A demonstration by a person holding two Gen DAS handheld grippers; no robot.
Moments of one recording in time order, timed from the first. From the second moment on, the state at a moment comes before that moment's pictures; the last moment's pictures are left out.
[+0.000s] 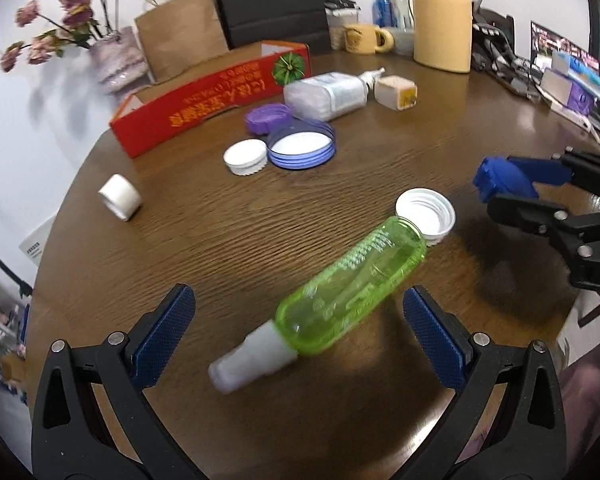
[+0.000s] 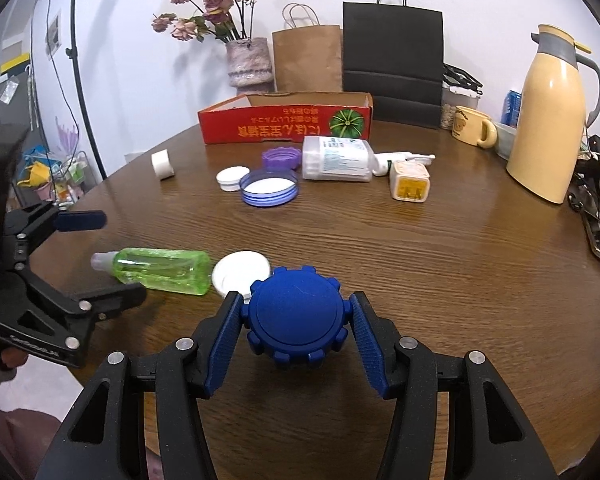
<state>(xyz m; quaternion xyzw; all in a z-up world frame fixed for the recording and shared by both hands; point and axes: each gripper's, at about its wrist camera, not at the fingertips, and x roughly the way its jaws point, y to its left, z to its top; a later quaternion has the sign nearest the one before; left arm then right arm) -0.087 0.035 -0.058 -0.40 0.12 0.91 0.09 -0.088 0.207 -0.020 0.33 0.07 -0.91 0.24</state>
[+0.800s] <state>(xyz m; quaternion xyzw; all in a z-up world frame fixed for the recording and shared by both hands) -0.124 0.009 -0.052 -0.41 -0.02 0.91 0.07 -0.142 0.181 -0.011 0.34 0.12 -0.88 0.30</state>
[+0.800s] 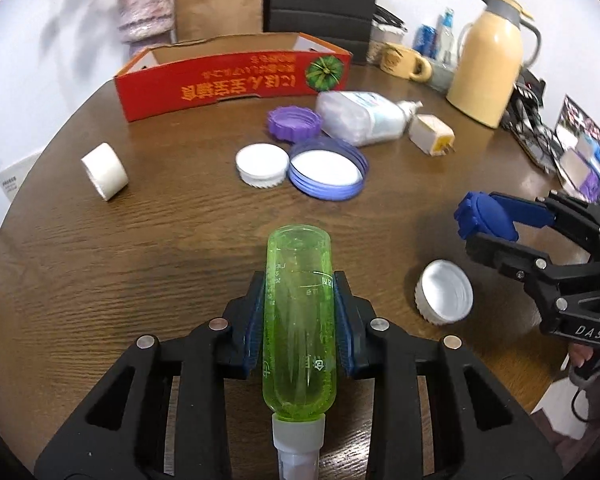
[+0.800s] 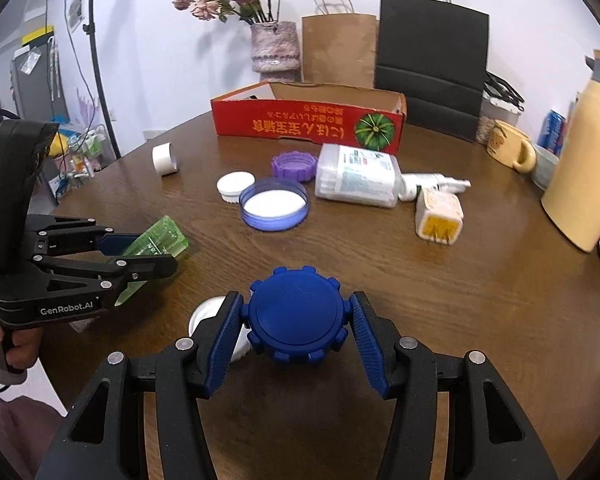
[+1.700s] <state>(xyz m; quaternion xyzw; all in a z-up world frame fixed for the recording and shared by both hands) -0.187 -0.032 0.024 -0.34 -0.06 0.94 0.01 -0.214 0.127 0.045 0.29 0.12 -0.89 0.32</state>
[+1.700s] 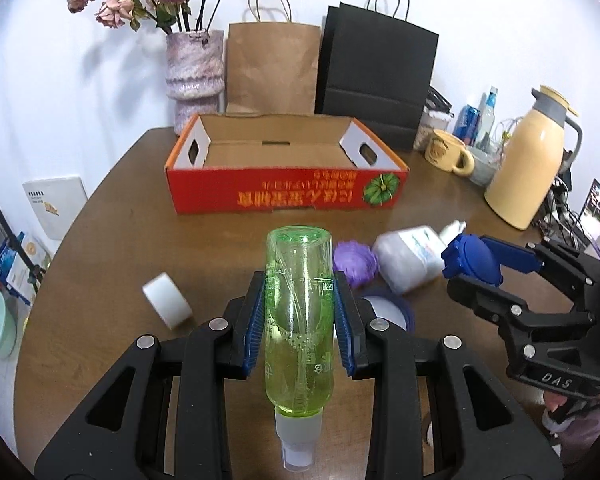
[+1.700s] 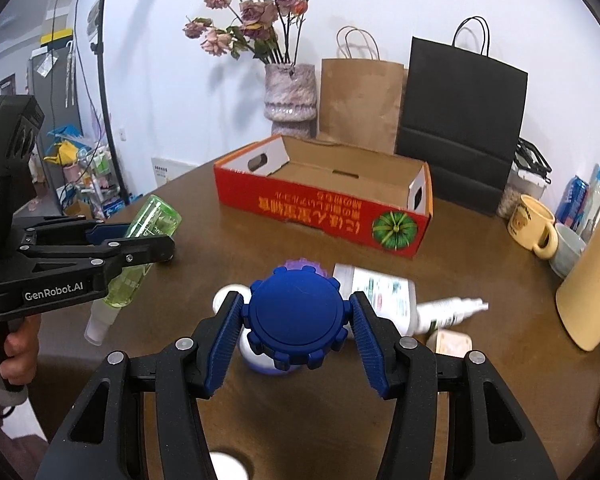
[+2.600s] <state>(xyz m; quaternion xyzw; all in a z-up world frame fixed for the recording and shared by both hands) -0.300 -0.055 0.057 -0.28 -0.10 0.95 -0.03 -0.323 0.091 0.081 0.25 0.07 -0.92 0.28</state>
